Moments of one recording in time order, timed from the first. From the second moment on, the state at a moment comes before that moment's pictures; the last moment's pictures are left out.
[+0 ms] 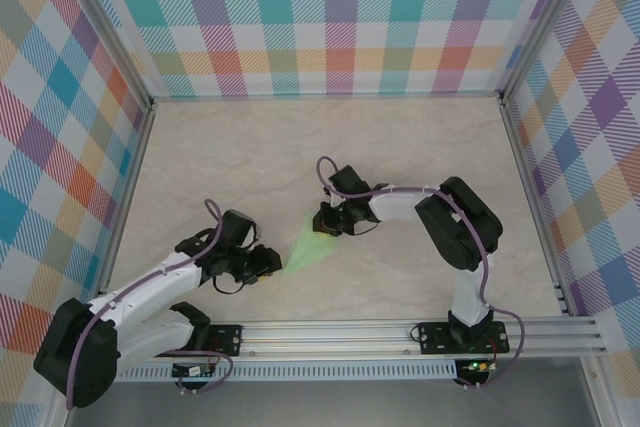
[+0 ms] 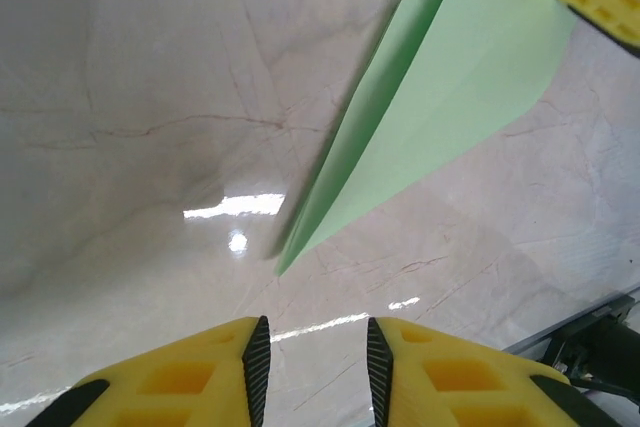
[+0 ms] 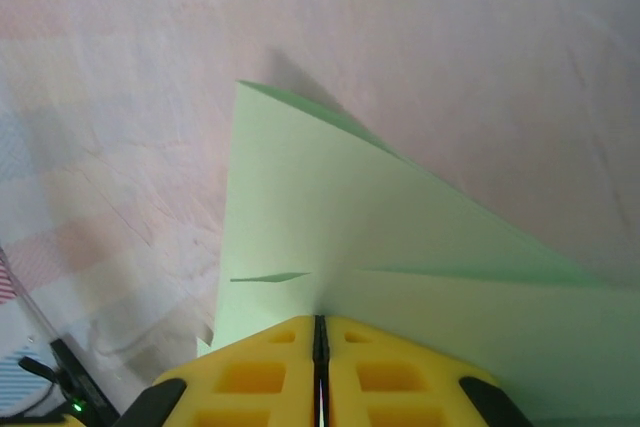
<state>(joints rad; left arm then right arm) -0.54 1.02 0.46 -0.53 0.39 -0.90 0.71 1.93 1.06 -0.19 -0.50 0.79</state>
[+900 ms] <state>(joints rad) -0.54 1.49 0.71 -0.47 0.42 -0.68 0.74 1.56 0.84 -0.33 -0.36 0.96</state>
